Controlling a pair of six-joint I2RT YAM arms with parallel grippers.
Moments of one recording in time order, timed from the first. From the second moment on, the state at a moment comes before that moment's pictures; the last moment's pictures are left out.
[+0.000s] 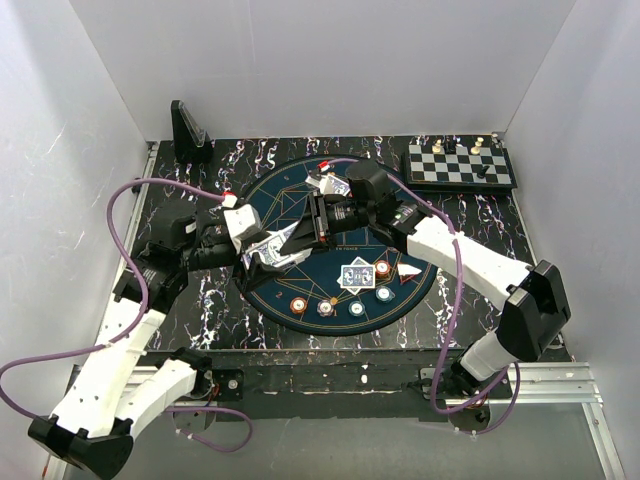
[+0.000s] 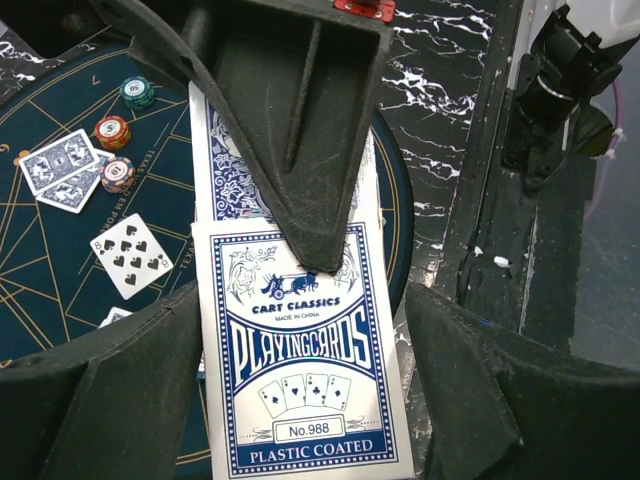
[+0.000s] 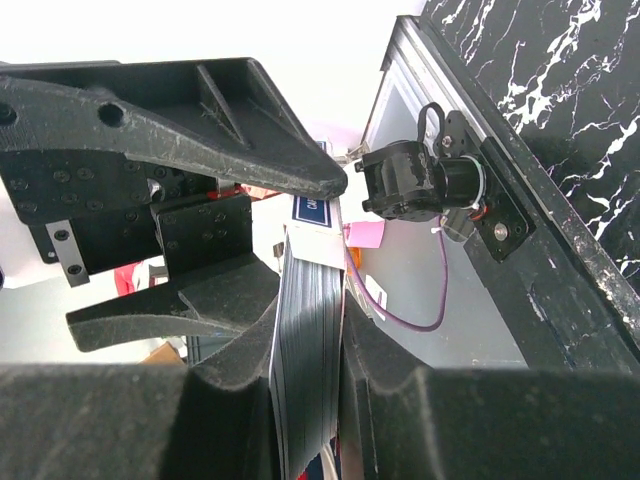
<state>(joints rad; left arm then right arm) -0.37 0.85 1.04 -0.61 0.82 0.32 0.80 1.53 1.30 -0.13 -0.88 1.13</state>
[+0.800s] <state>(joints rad) -0.43 0.88 1.05 -0.67 0.73 0.48 0.81 1.56 1.33 -0.20 -0.86 1.12</state>
